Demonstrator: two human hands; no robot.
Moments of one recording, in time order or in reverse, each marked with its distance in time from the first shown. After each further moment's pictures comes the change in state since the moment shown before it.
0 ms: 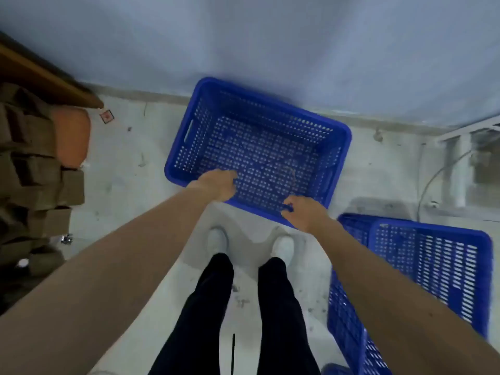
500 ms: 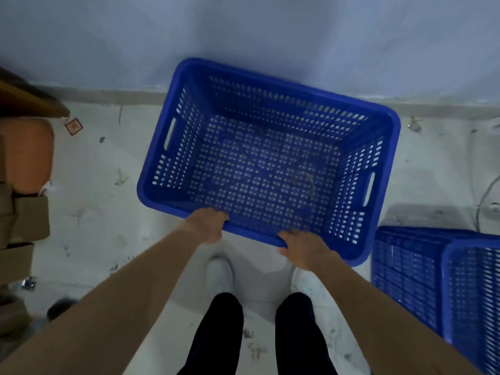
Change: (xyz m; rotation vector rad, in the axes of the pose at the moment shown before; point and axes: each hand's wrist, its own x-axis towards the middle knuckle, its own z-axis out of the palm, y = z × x) left_hand 0.157 -0.092 0.109 0.362 -0.107 0.057; right_hand 0.171 0.043 0.156 -0.267 -0.191 -0.099
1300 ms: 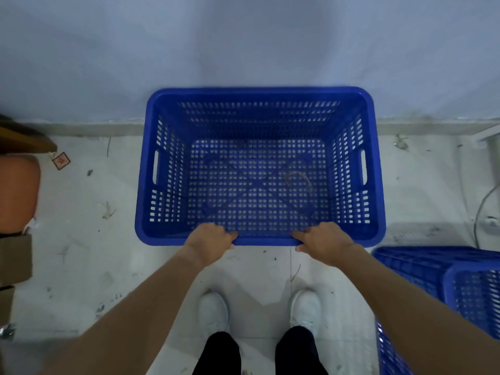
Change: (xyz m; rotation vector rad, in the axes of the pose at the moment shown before) left_hand 0.042 0.010 -0.020 0.455 0.279 0.220; right_hand 0.012 0.072 -0.065 -0.452 0.233 -0.148
